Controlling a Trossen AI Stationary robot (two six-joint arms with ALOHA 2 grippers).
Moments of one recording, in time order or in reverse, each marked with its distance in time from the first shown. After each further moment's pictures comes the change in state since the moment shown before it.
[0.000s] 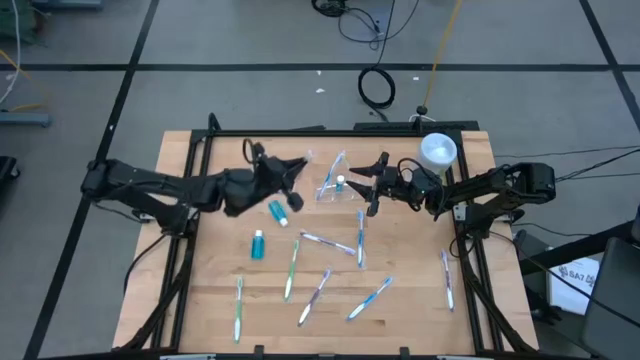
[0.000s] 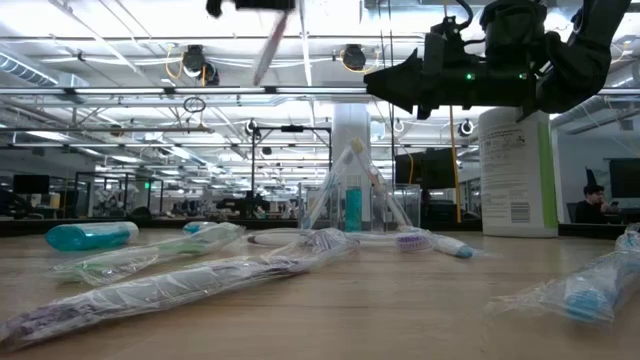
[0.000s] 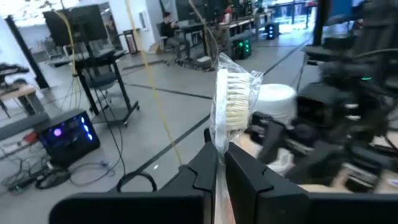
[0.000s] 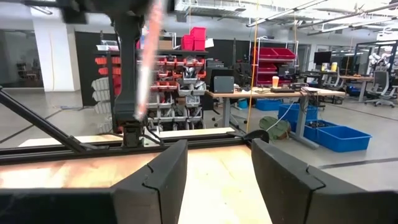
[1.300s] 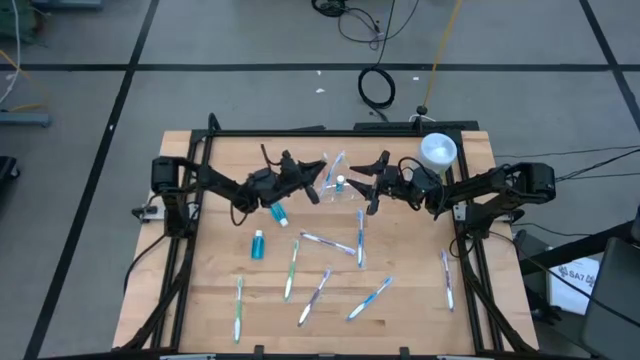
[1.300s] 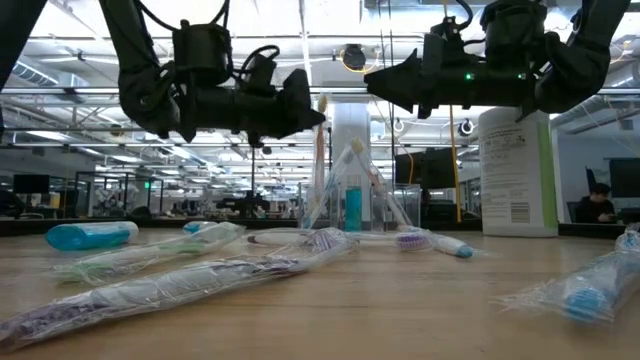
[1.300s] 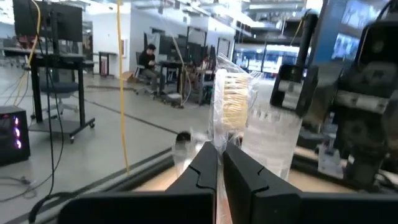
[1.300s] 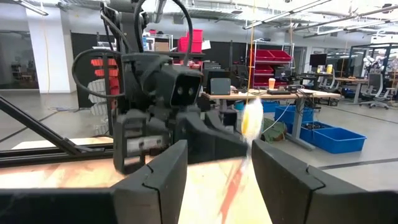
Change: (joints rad) left arm 0.297 0.558 -0.382 1.209 0.424 -0.095; right arm -0.010 0.000 0.000 0.006 0.005 -0.004
